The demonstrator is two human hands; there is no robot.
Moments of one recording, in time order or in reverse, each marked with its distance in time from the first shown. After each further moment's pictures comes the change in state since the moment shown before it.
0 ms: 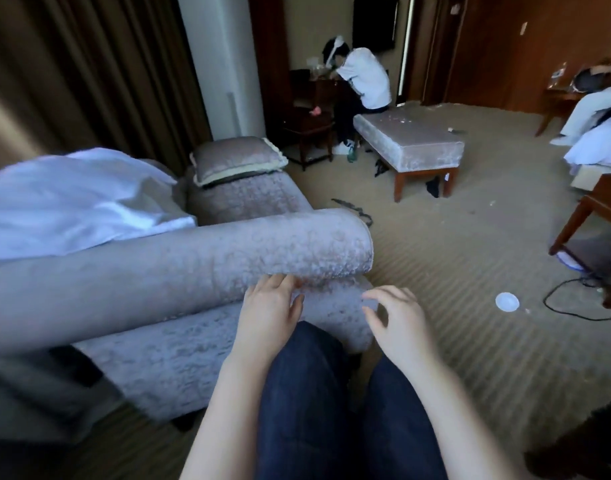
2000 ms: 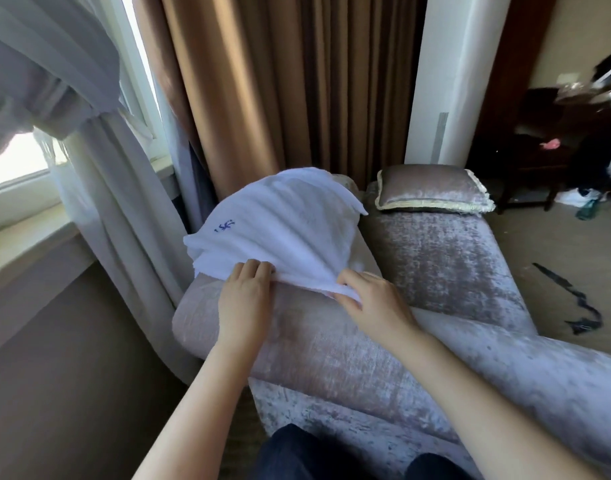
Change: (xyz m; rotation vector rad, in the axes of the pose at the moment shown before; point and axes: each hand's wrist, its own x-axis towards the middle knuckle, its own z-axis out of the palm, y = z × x) left_hand 0.021 -0.263 -0.142 0.500 0.377 -0.527; right_hand 0.219 -0.258 0.209 0.411 -0.241 -0.806
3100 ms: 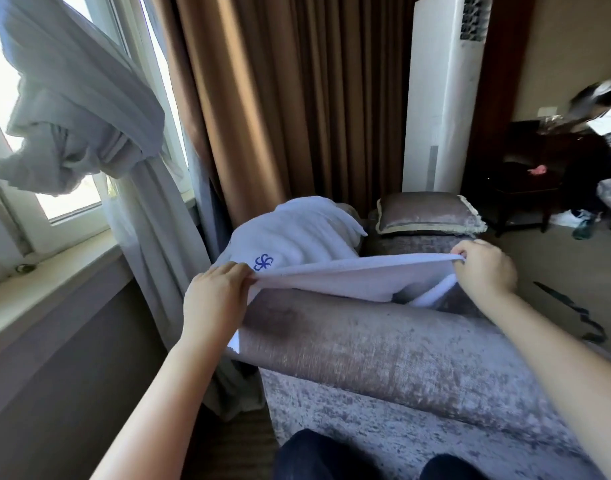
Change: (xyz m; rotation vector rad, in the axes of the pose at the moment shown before) left_hand -0.010 -0.010 -0.123 0.096 0.029 0.089; right_hand -0.015 0.074 -0.125 -0.451 0.152 0.625
